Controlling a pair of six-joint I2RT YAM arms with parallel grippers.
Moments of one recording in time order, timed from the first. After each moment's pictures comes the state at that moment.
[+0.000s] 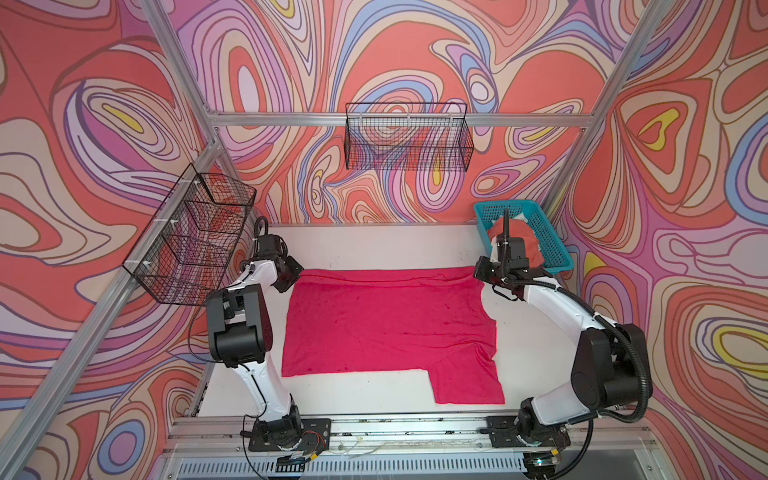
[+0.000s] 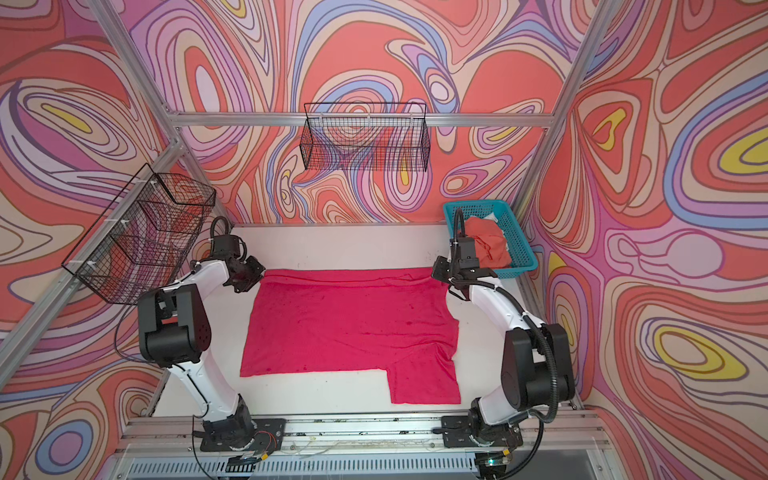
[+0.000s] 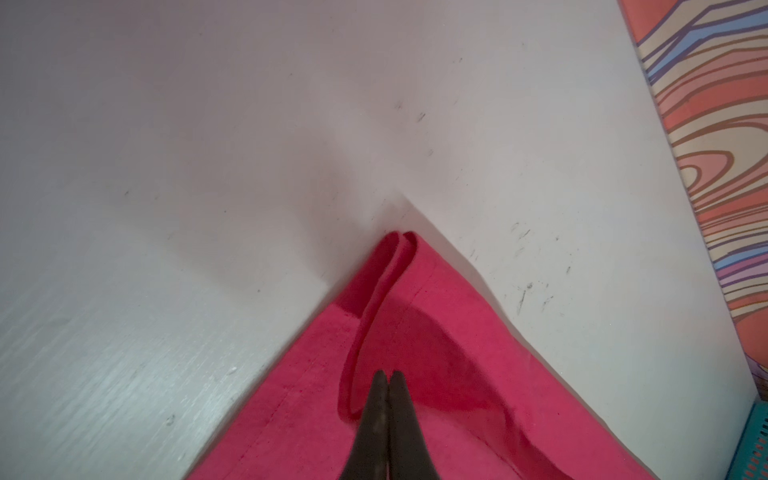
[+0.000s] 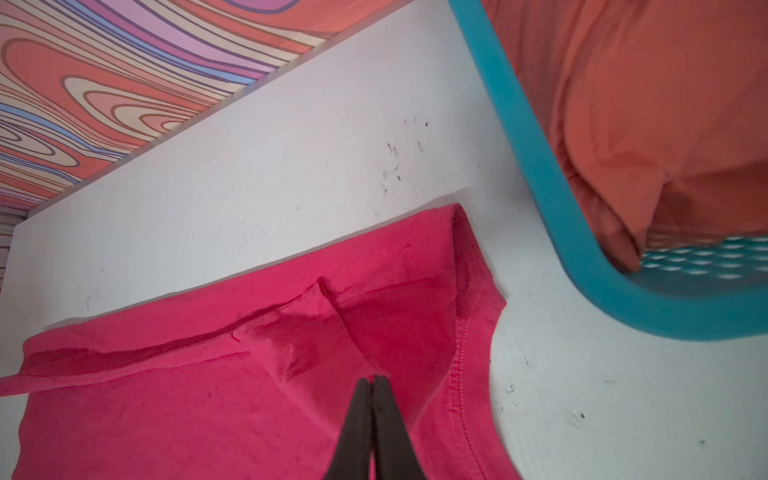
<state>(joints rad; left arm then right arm) 0.20 1.88 1.30 -0.45 0.16 -0.68 0.12 1.52 1.08 -0.32 -0.08 0.47</state>
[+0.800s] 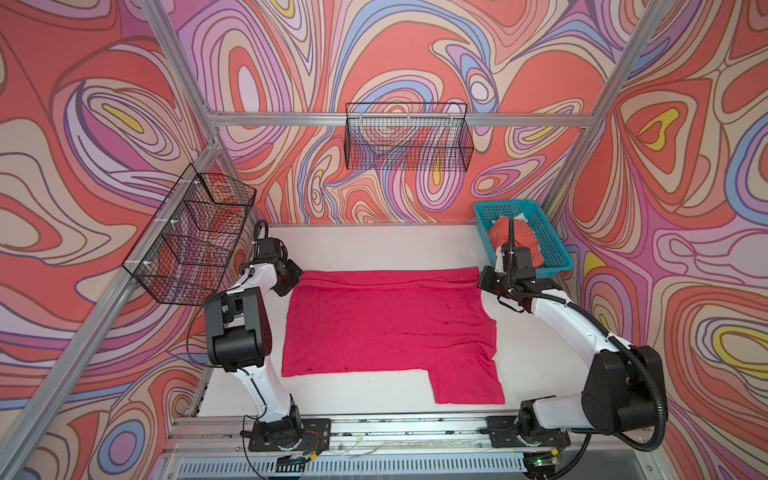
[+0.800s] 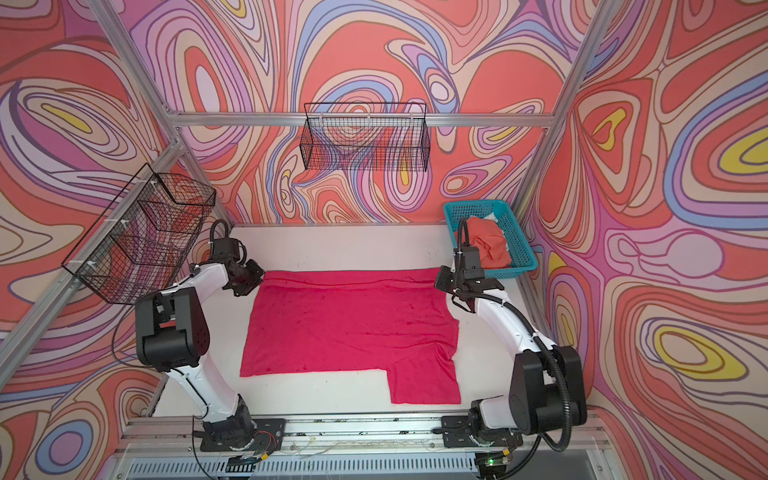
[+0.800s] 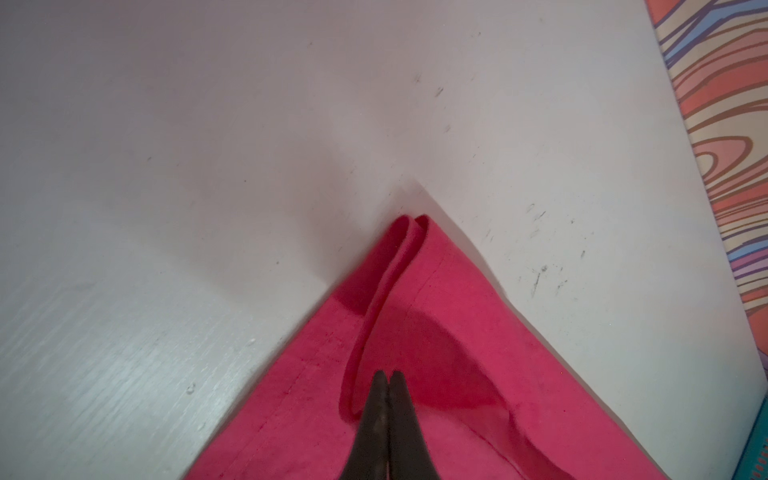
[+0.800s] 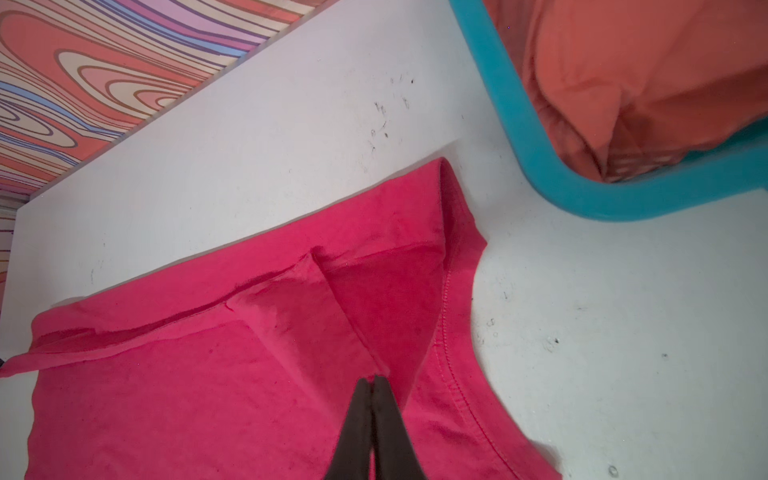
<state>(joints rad) 0.20 1.84 1.25 -0.46 0.16 -0.67 0.12 1.40 0.98 -0.38 -0.09 0.49</state>
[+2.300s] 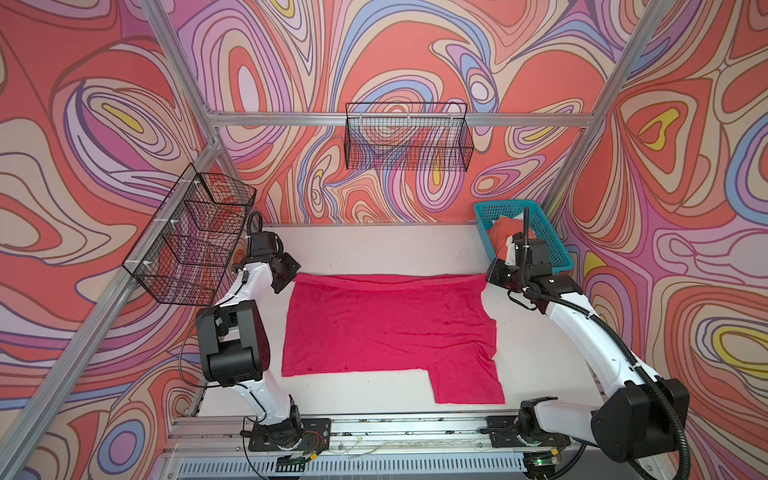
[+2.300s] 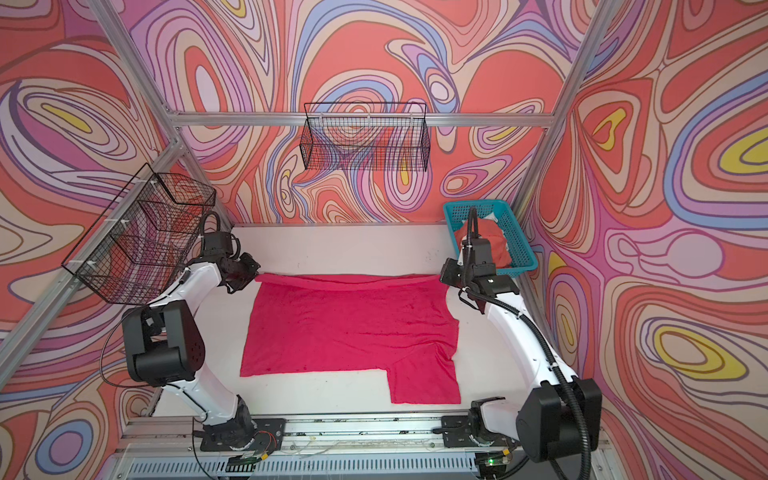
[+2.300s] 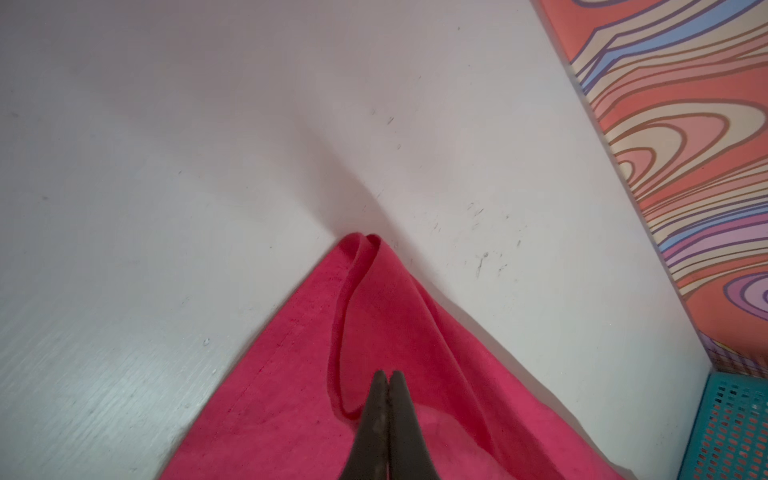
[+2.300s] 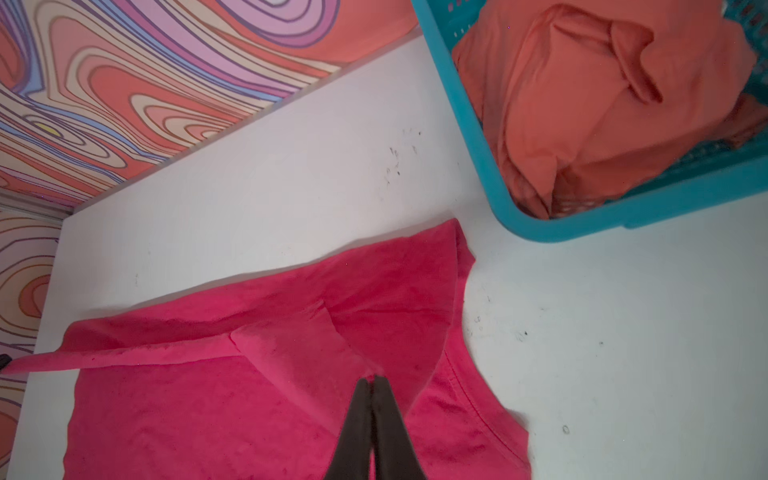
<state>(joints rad) 0.20 1.73 1.24 -0.51 0.17 -0.67 0.12 1.27 1.05 -0.54 -0.06 0.47</state>
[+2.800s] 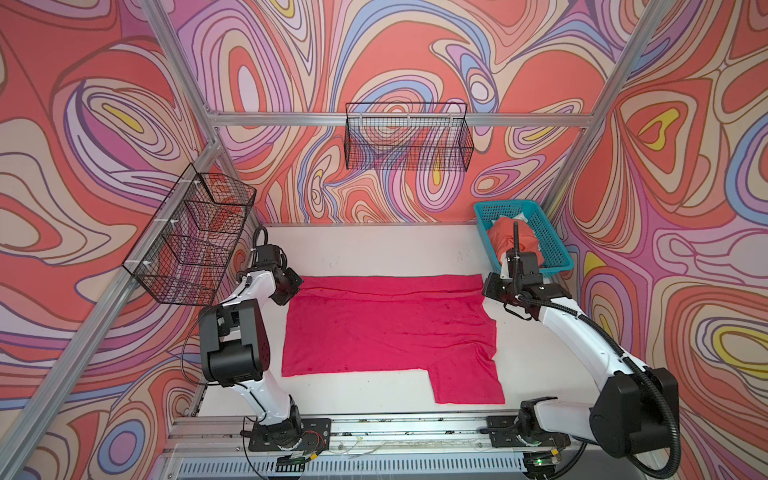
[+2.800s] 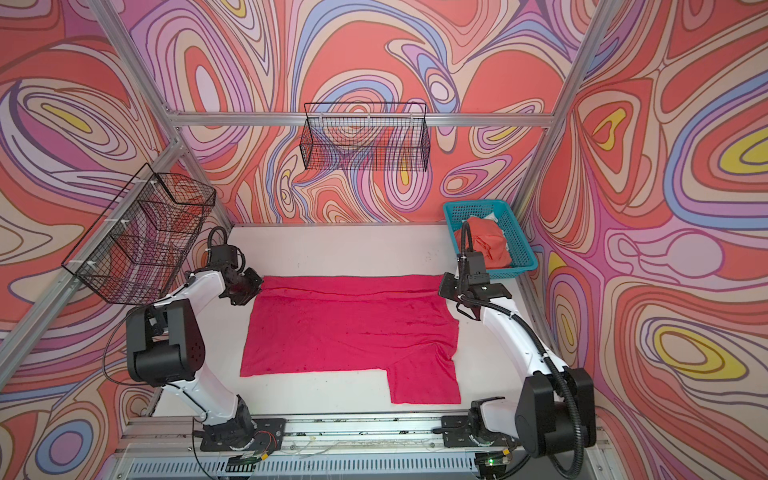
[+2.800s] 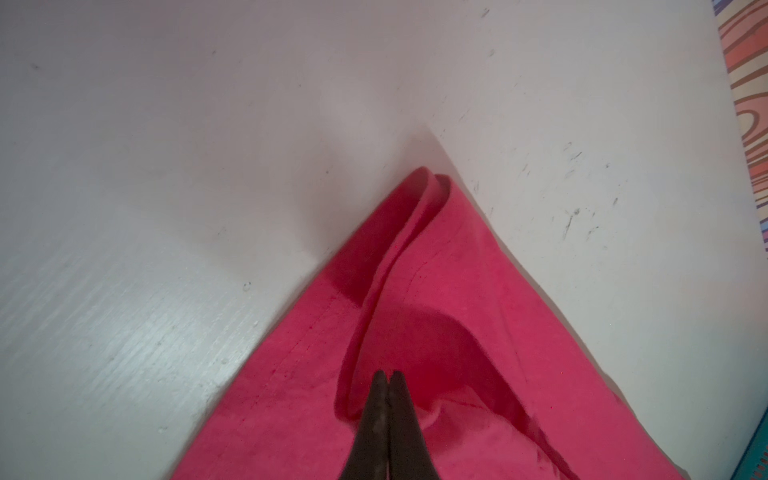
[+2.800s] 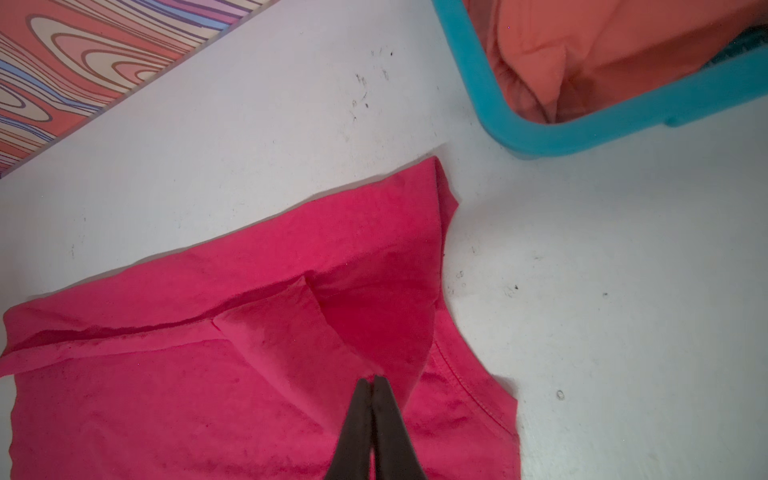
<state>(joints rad) 0.20 1.73 1.14 -0.52 0.16 -0.67 0.12 1.29 0.94 -0.50 -0.06 0.47</state>
